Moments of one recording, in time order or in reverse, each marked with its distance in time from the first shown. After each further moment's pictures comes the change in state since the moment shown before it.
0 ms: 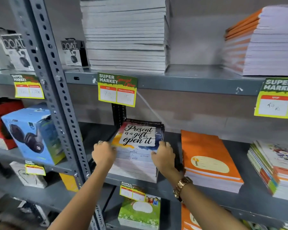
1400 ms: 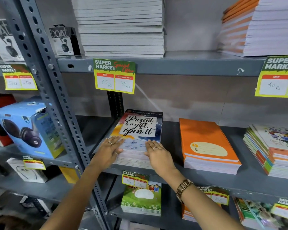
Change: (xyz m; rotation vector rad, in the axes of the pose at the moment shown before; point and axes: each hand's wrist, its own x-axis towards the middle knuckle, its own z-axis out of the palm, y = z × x) left_hand 0.007 -0.058 0.024 0.060 -0.317 0.763; right_hand -0.023 0.026 0.041 -0.372 0.008 -0.512
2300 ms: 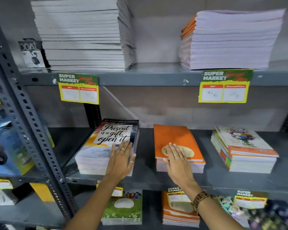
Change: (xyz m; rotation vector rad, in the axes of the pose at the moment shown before) left_hand 0.023 0.144 0.040 0.115 0.150 0.052; right_hand -0.088 0.116 -0.036 -0.058 0.156 0.356
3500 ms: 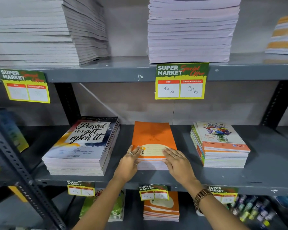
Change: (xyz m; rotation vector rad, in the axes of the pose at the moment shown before) left_hand 0.024 0.110 0.055 -0.344 -0.217 -0.037; right_hand -0.006 0.111 -0.005 0.099 0.042 -0.211
